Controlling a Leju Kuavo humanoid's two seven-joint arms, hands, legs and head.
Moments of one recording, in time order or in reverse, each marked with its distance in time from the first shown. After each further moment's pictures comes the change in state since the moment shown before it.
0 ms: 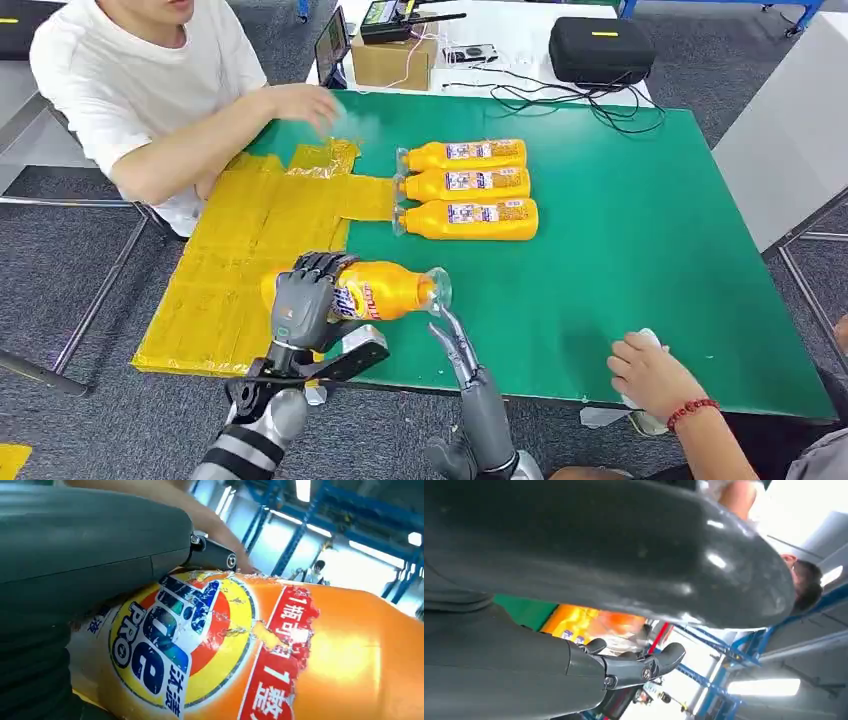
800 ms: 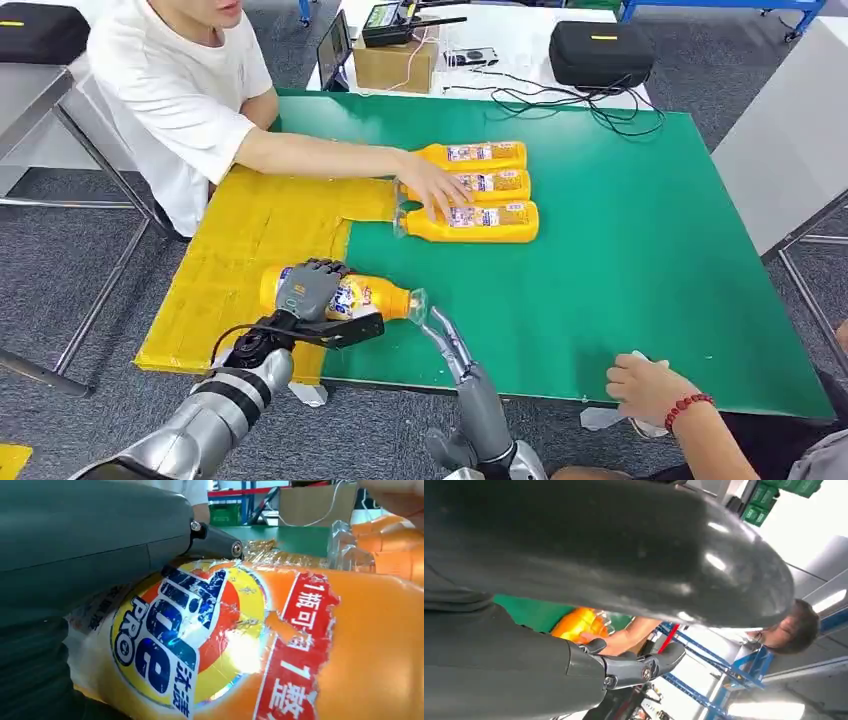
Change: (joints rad) left arm -0.297 0.102 -0.053 0.511 -0.105 -0.249 0.150; right arm -0.040 -0.009 -0.021 0.082 -0.022 0.053 -0.030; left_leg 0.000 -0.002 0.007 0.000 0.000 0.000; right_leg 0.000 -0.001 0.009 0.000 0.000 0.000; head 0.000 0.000
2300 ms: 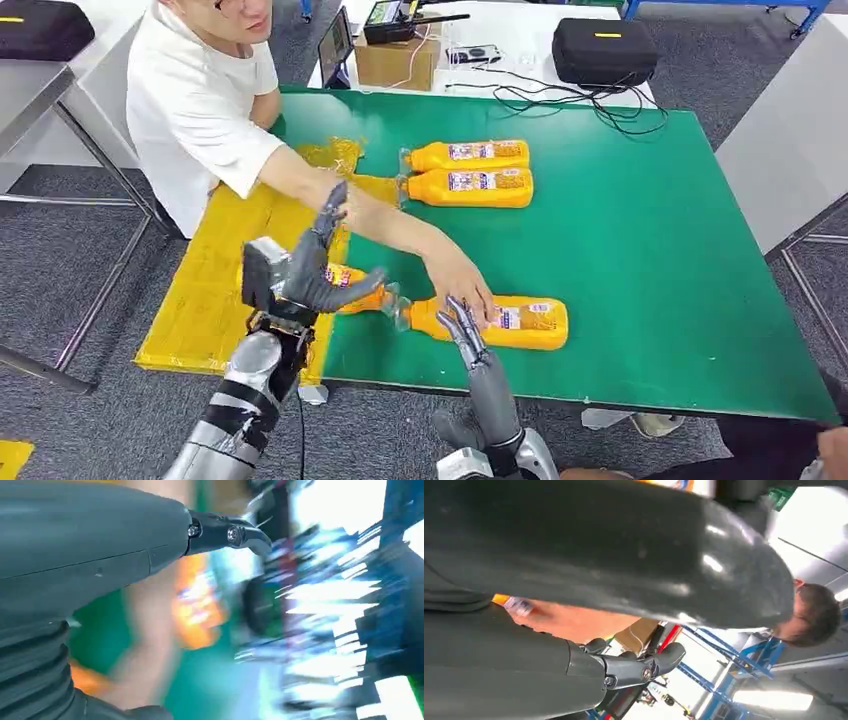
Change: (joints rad) left arm 0.219 -0.155 0.135 -0.644 1.205 -0.350 -0.291; right arm -0.029 0.021 -0.069 0.063 0.060 -0.039 -0.018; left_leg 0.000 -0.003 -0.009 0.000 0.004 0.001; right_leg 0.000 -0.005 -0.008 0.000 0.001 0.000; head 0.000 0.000
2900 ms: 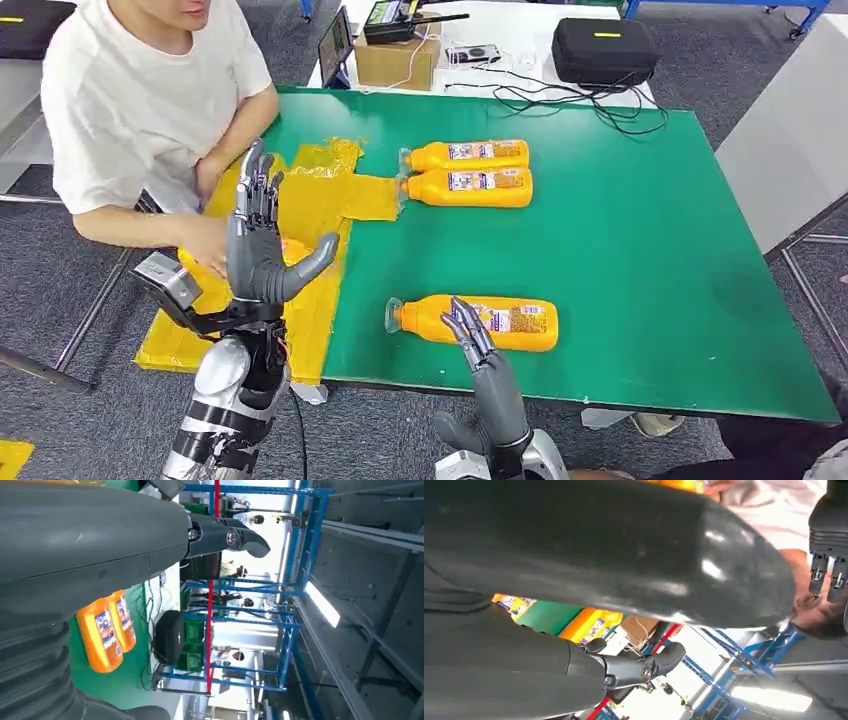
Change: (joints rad) left arm 0.083 -0.019 0.005 -0.275 0.060 0.065 -0.042; right arm 0.005 -0.026 -0.009 -0.019 0.082 -0.031 0.043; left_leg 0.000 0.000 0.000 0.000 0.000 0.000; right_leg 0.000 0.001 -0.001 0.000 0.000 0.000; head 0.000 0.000
